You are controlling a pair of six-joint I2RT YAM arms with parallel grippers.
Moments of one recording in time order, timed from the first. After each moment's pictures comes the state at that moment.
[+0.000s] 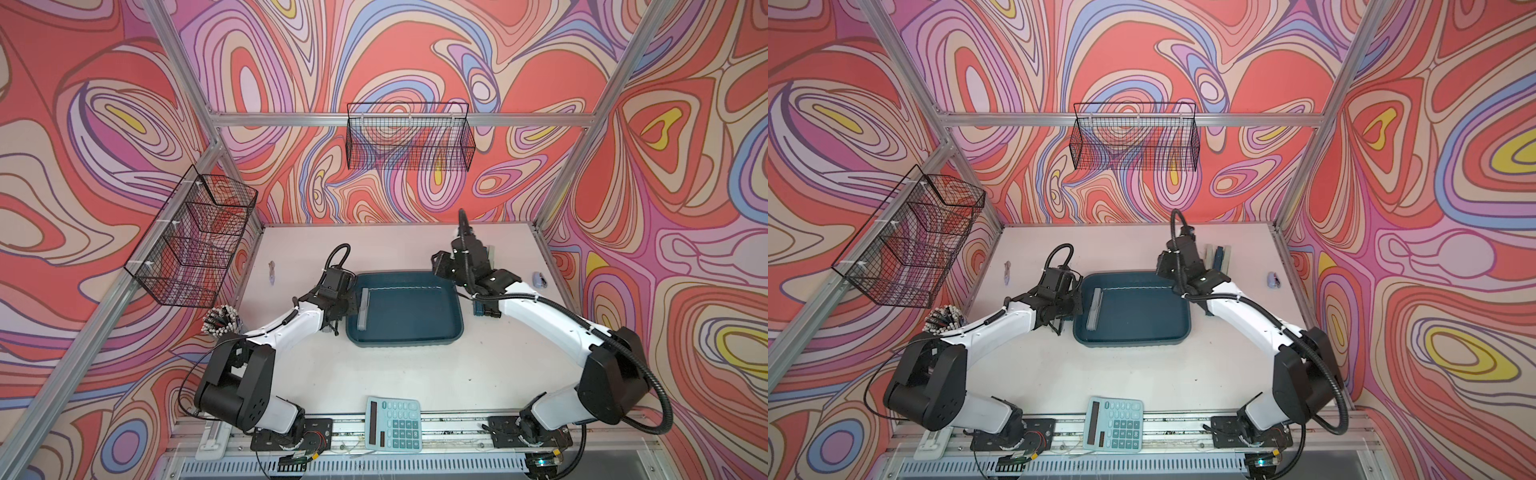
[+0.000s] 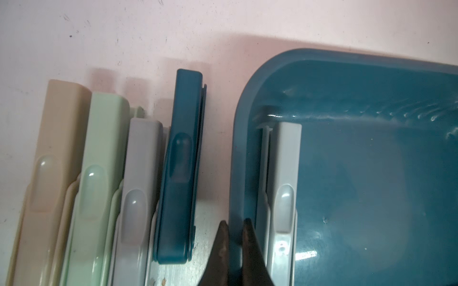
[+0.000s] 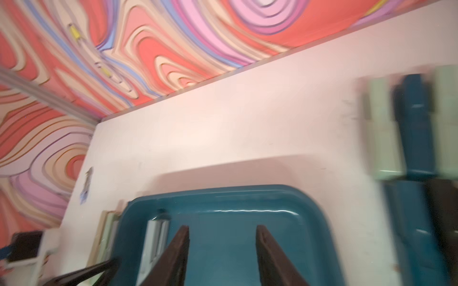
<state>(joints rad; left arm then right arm) -0.37 1.47 0.83 -0.31 -0.08 -0.45 0.47 1.46 1.14 -0.28 0.17 0.60</state>
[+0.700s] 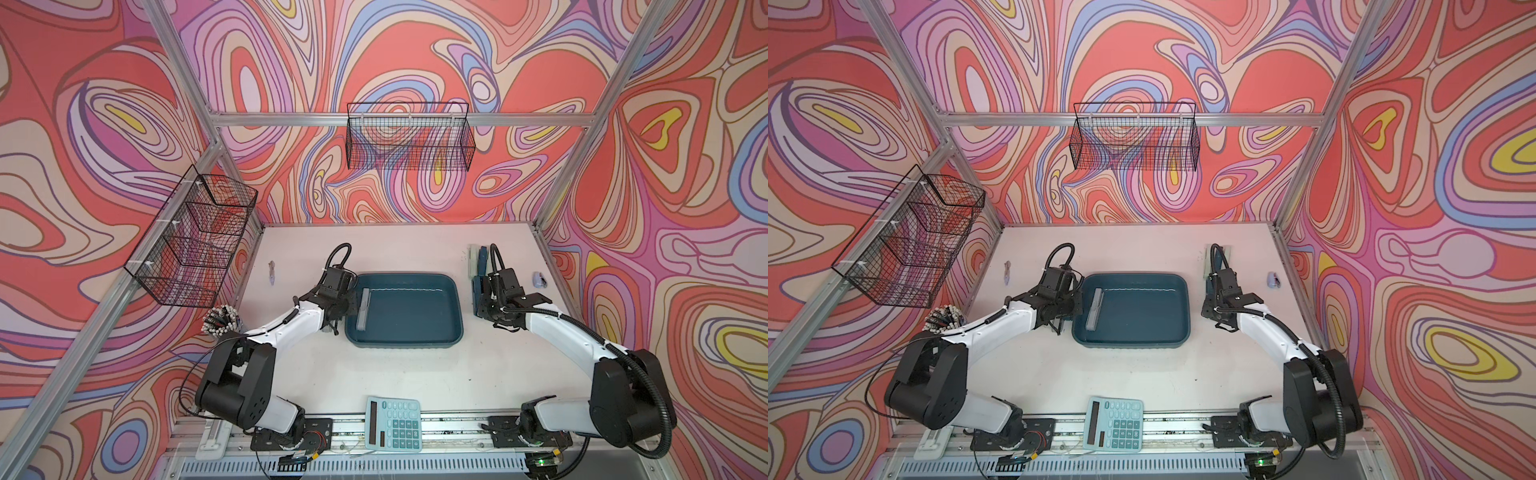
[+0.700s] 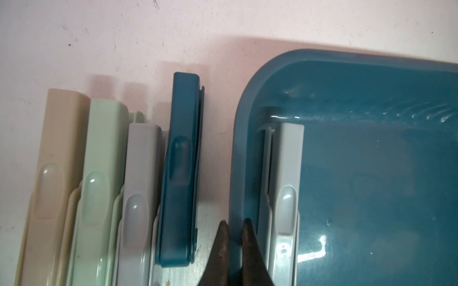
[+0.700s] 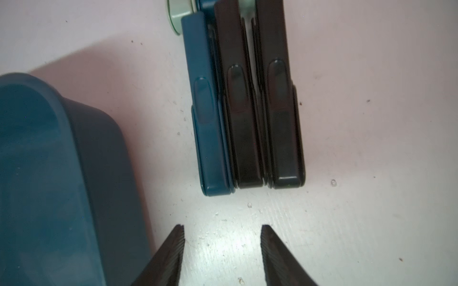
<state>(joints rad) -0.37 1.48 0.84 -0.31 -0.08 -0.41 0.22 1.37 0.80 -0.51 0.08 0.51</state>
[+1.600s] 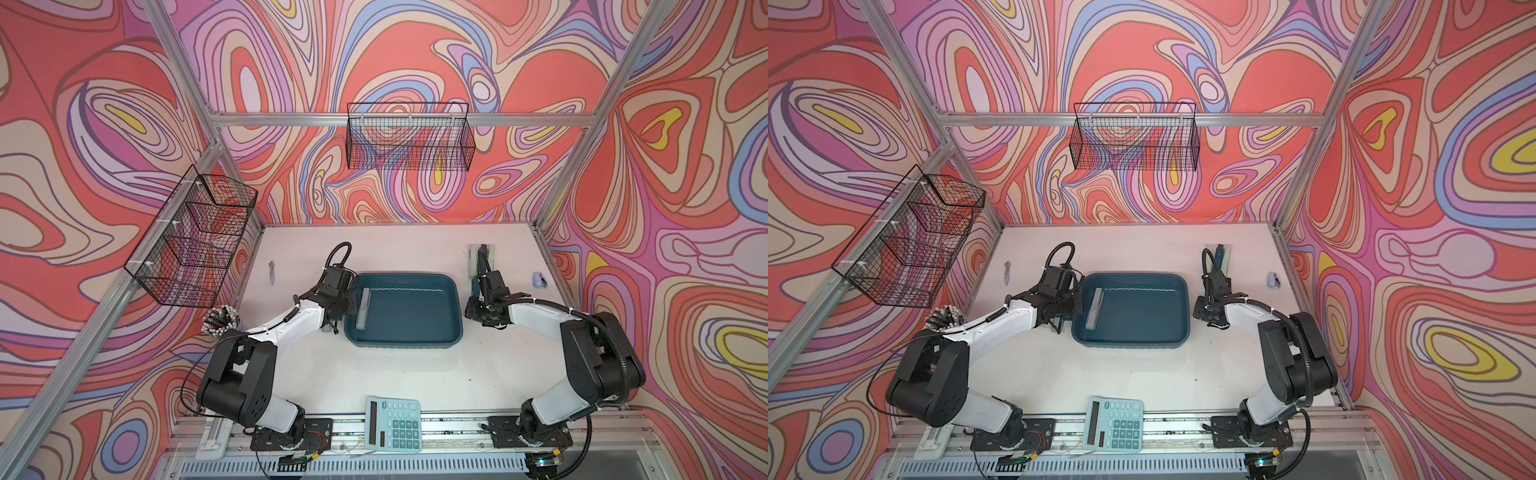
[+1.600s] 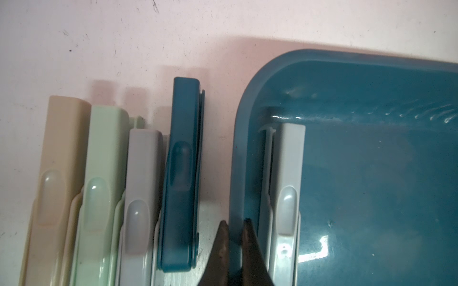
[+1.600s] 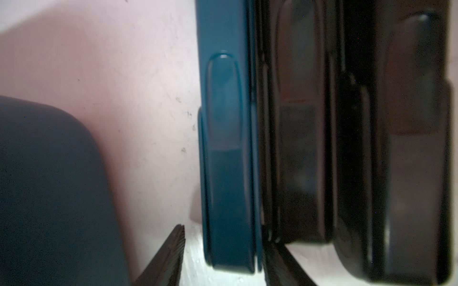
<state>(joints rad) -0.36 1.49 0.85 -0.31 -0.08 -0.40 0.22 1.59 0.80 -0.30 0.00 0.49</state>
